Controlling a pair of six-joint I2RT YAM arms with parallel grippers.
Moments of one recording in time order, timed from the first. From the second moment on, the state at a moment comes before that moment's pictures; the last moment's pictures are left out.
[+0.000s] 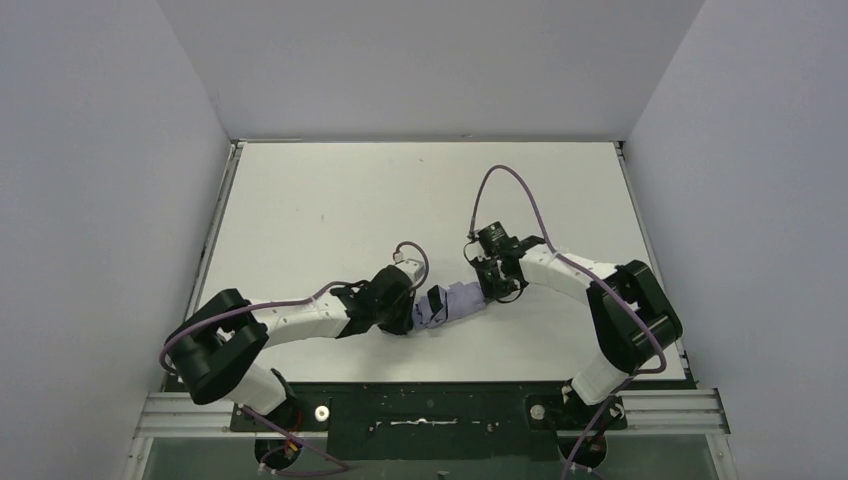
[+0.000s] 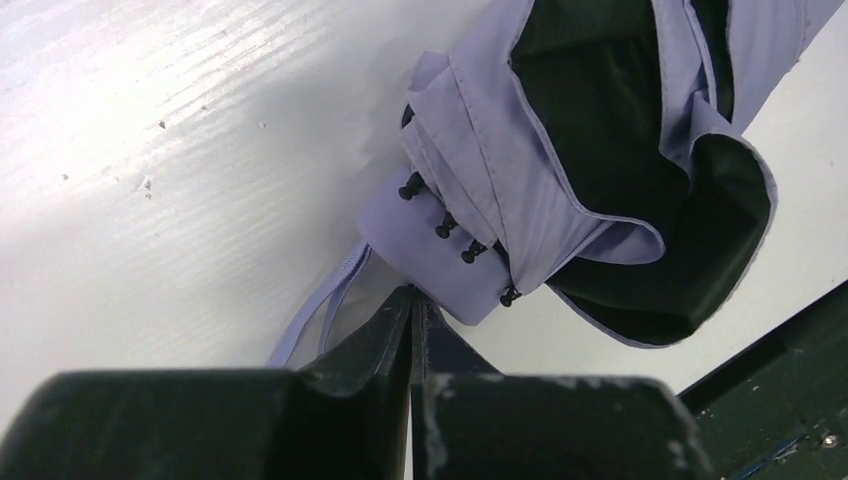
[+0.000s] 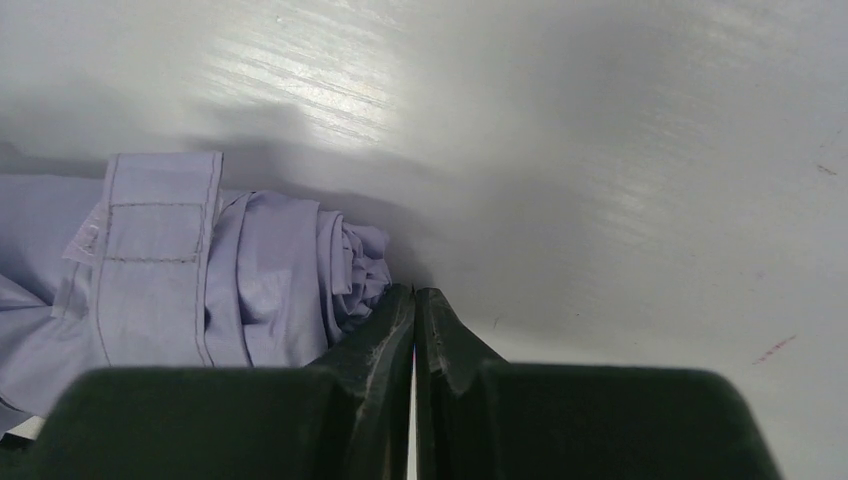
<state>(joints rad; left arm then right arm) -0.91 1.48 0.63 -0.07 -0.01 -0.54 0.54 1.62 0.91 -0.53 -0.07 0.23</state>
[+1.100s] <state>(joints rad) -0.51 0.65 0.76 -0.58 -0.11 -0.38 0.49 0.74 0.91 -0.62 0.34 0.31</state>
